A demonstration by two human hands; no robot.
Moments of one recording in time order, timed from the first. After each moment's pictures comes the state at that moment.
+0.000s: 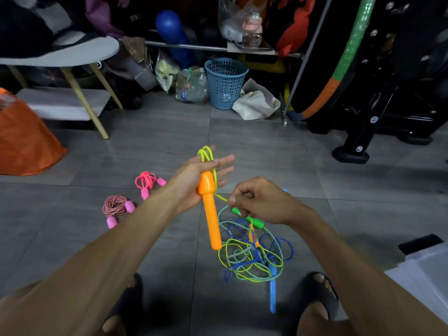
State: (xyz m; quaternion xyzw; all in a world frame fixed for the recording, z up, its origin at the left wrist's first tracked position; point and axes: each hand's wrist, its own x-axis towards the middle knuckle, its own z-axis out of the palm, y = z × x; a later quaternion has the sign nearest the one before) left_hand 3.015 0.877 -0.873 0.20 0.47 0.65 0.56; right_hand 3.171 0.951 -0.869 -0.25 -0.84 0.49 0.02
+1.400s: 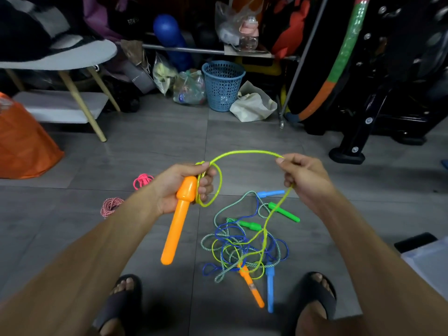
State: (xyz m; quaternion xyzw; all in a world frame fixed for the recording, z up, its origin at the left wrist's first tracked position) left_hand 2.993 0.853 -0.866 0.21 0.42 0.56 0.69; right_hand 3.206 1.005 -0.863 -0.43 -0.63 0.56 0.31
